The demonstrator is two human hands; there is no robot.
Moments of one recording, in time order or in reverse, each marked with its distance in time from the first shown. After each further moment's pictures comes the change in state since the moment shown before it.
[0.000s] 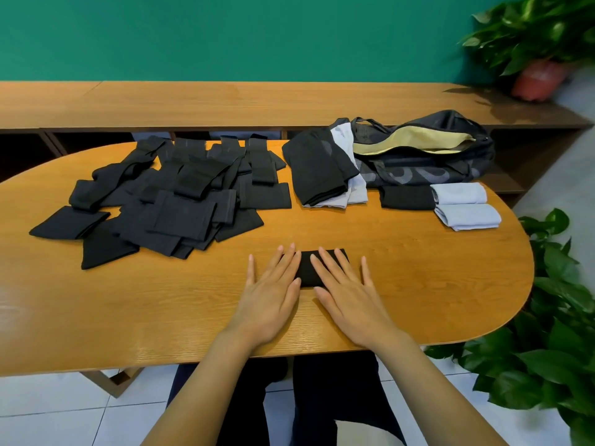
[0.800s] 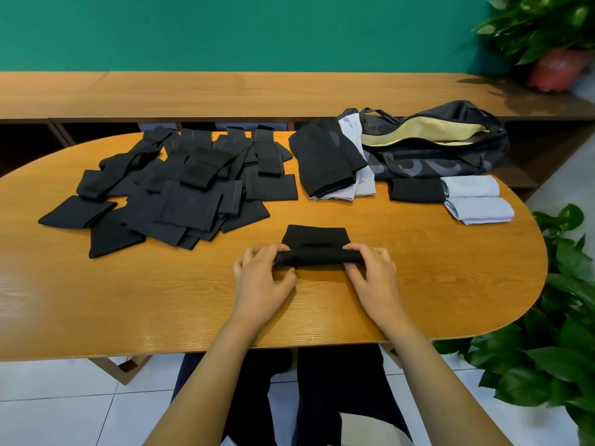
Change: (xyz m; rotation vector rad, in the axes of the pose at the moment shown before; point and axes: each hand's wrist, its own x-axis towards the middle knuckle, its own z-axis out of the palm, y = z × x) left_hand 0.003 -0.004 -0.006 -0.287 0.332 -0.242; right_hand 0.006 0.015 -0.001 0.552 0.310 0.305
